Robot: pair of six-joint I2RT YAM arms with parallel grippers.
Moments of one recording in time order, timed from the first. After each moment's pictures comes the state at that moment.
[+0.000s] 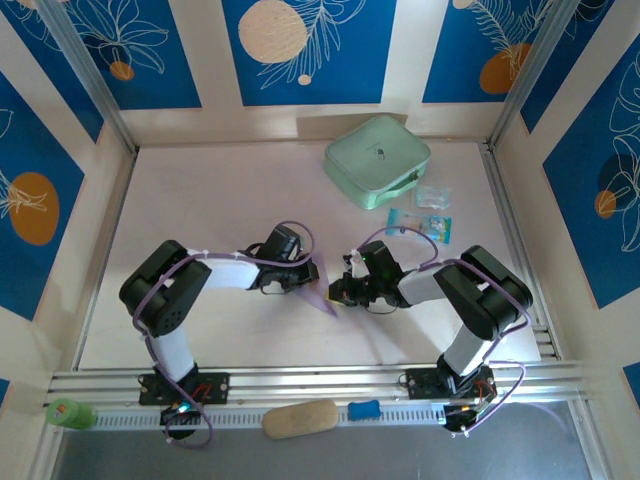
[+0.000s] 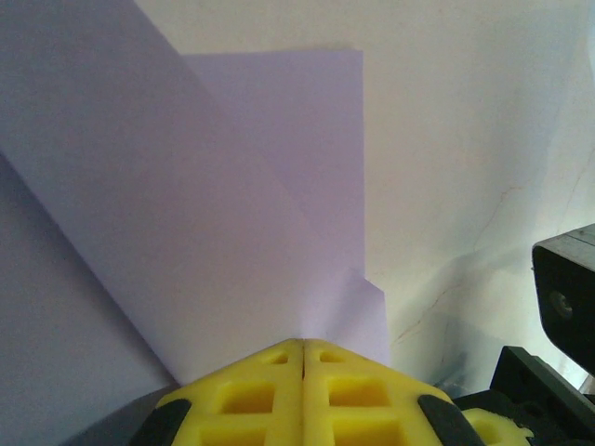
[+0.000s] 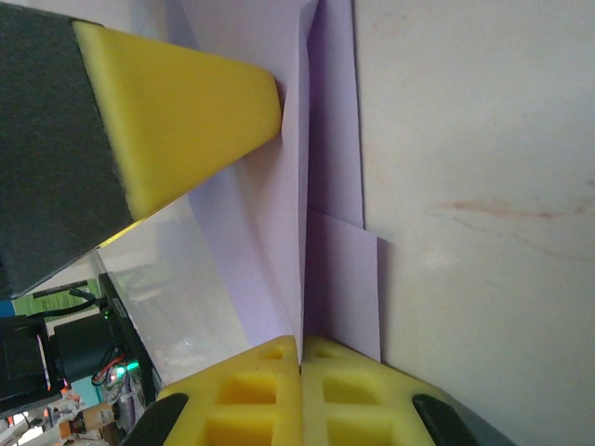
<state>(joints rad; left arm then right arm) -0.69 1.78 0.82 0.08 0.35 -0.97 0.60 1.67 0.50 0.32 -0.65 0.85</state>
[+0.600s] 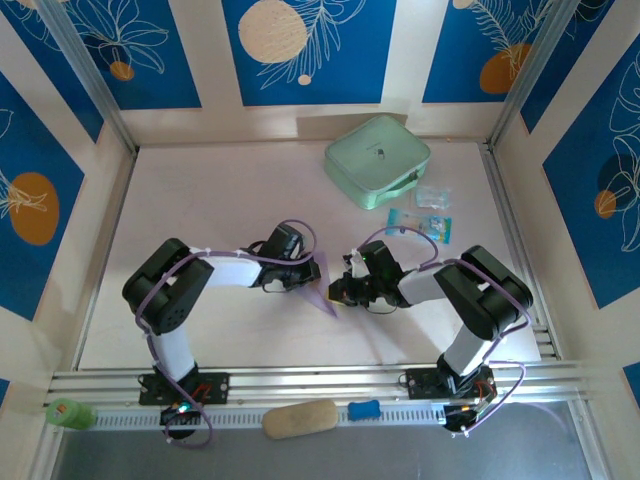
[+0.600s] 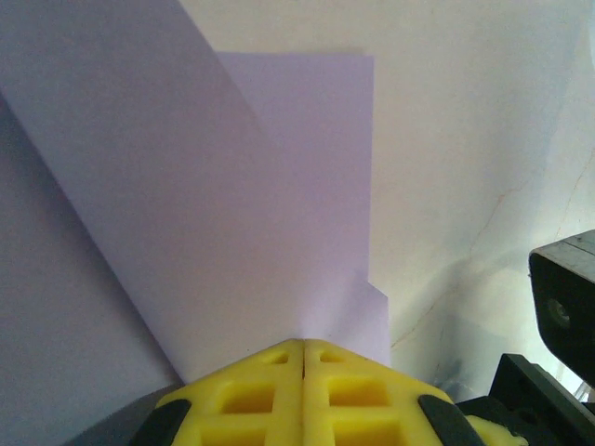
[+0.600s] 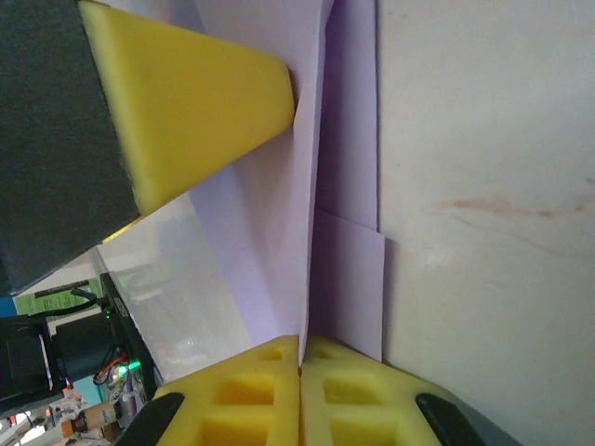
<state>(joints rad) -0.69 1.80 0.85 0.06 0.36 -0.96 0.60 1.67 0.51 0.31 -0.66 0.85</state>
